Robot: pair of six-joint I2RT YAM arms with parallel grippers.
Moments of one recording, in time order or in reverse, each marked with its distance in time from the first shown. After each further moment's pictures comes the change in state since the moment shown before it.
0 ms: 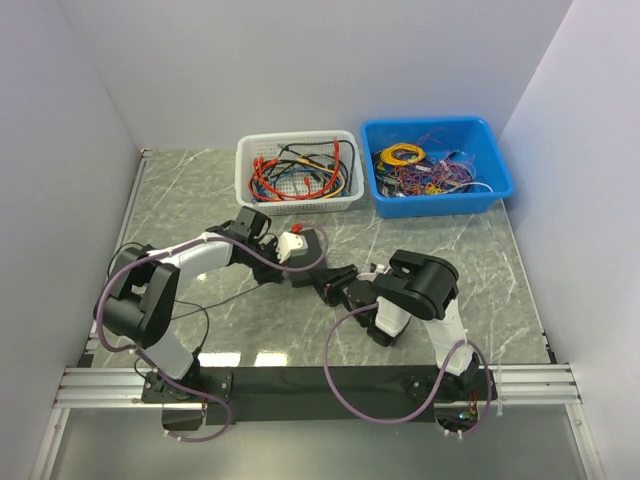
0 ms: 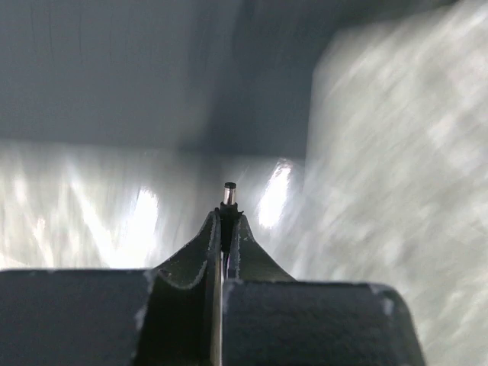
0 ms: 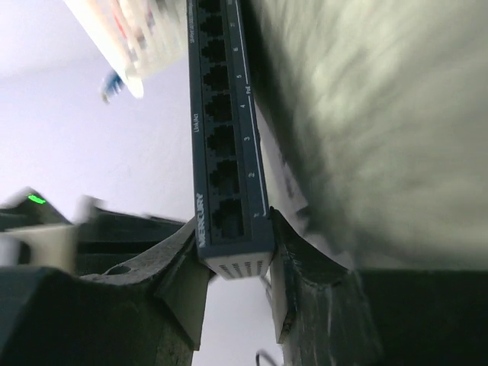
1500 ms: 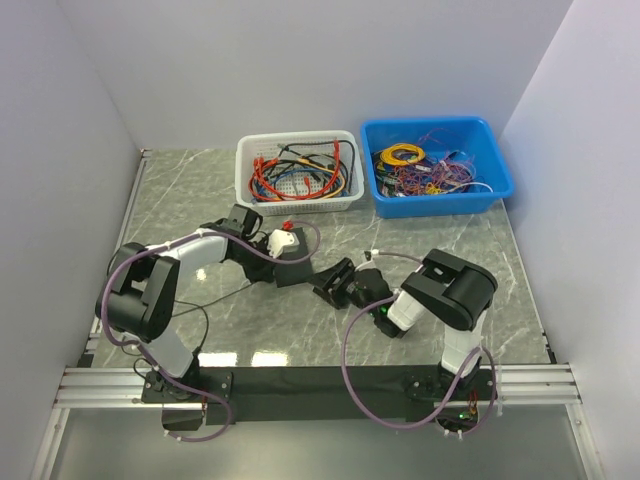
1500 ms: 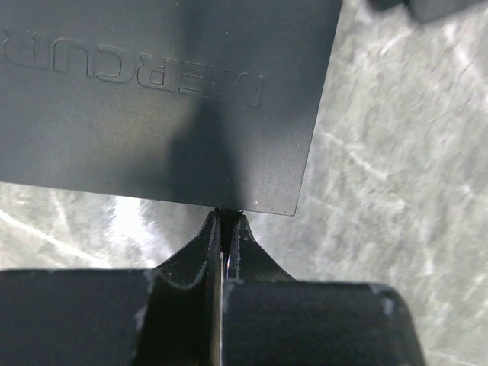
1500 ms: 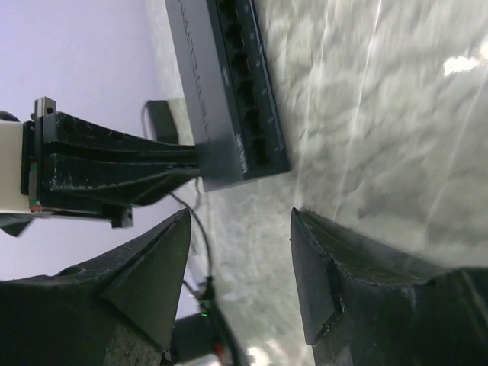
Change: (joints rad) left arm 0.063 0.028 0.009 -0.056 -0.037 0.037; right arm -0.097 -0.237 -0.034 -0.278 -0.308 -0.346
